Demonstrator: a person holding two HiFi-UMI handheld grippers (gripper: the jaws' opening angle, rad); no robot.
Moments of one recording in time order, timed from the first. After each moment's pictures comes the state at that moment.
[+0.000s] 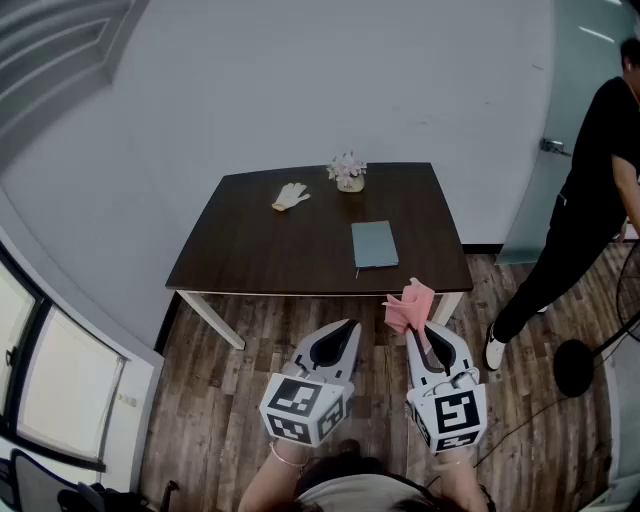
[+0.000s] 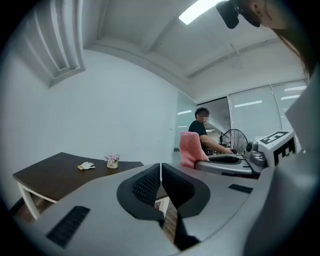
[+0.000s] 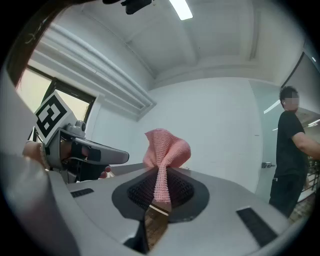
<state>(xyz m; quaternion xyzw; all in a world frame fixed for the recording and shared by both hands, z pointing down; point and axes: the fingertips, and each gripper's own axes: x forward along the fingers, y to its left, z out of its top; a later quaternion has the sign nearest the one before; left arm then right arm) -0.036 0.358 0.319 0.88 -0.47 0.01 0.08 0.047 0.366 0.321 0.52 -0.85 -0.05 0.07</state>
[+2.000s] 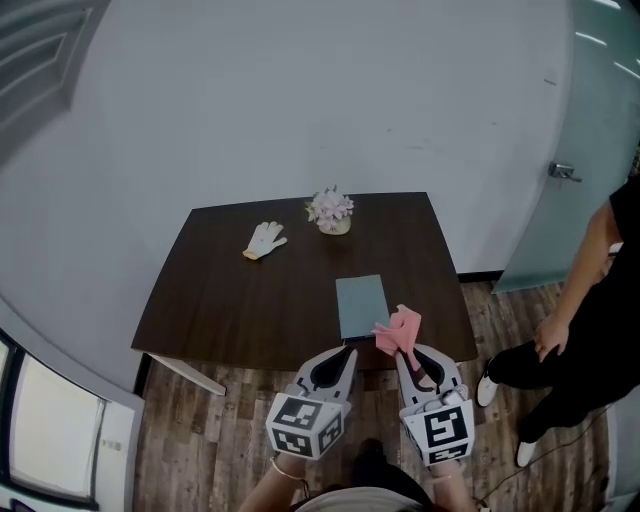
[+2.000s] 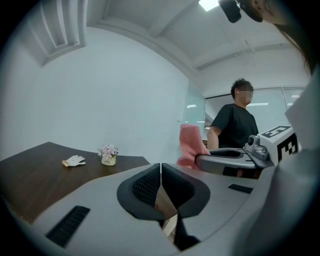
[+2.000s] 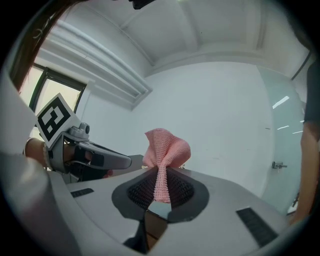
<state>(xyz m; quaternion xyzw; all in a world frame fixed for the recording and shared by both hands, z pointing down) -0.012 0.077 0.374 0.88 -0.45 0.03 0.12 0.065 0.086 0.360 0.51 -0.85 -0.05 0.10</state>
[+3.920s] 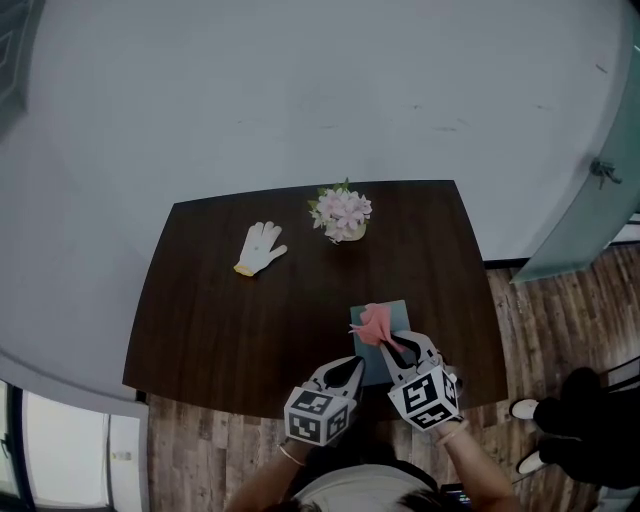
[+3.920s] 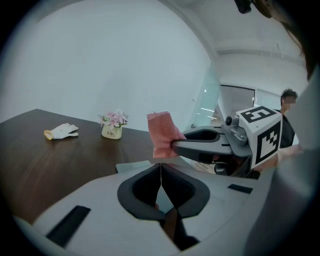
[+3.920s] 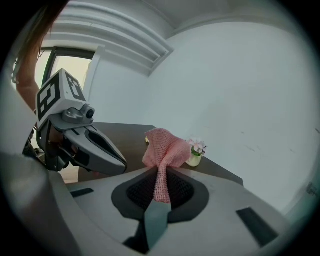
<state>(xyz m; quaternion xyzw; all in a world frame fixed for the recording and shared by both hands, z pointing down) -0.046 -0.168 0.519 0.87 -0.41 0.11 0.25 -0.009 -0.202 0.491 0.39 -0.87 -0.04 0.29</state>
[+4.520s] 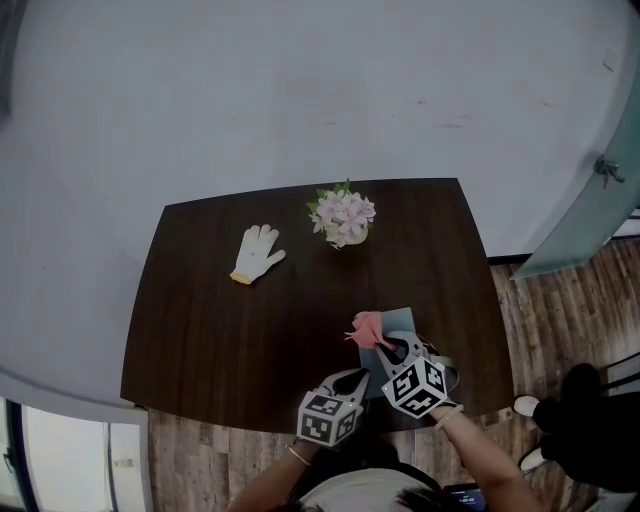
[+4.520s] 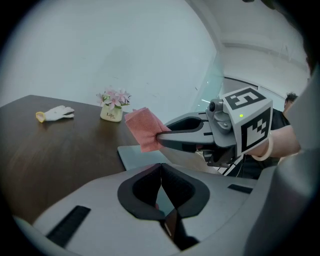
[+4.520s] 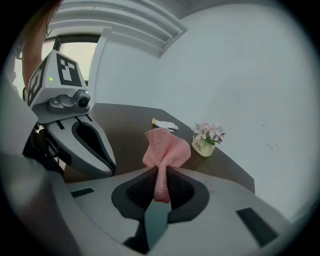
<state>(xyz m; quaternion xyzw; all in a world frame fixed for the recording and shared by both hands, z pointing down) -0.050 -0.194 0.588 0.86 -0.37 0.16 0.29 -0.033 -0.256 0.568 0.33 -0.86 -0.04 0.38</state>
